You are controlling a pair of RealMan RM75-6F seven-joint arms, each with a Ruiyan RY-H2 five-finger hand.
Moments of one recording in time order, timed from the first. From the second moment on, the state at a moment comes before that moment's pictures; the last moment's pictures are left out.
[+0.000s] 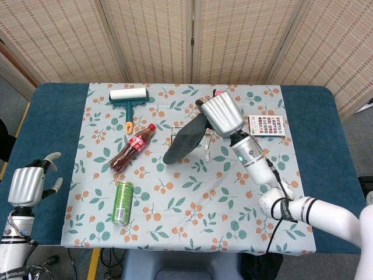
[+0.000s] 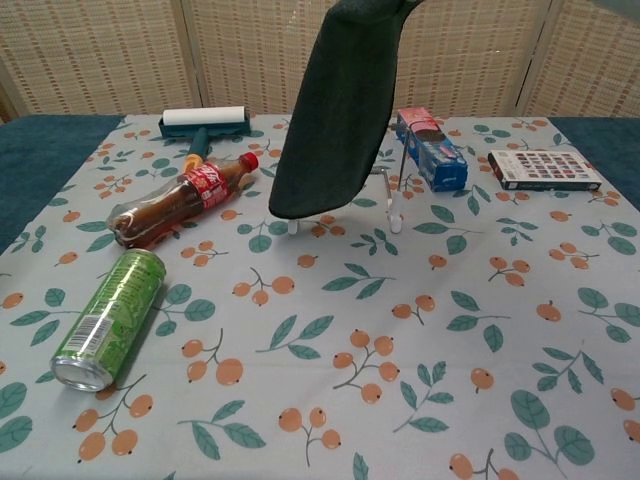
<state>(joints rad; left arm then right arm) -0.31 -1.18 -0.14 -1.66 1.30 1.41 0.22 0.98 -1.41 0.39 -1.40 -1.22 1.02 -0.48</state>
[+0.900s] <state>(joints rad) -0.28 -1.15 -0.15 -1.68 1.29 1.40 0.22 1.24 -1.68 0.40 -0.85 -1.08 0.78 -0.46</state>
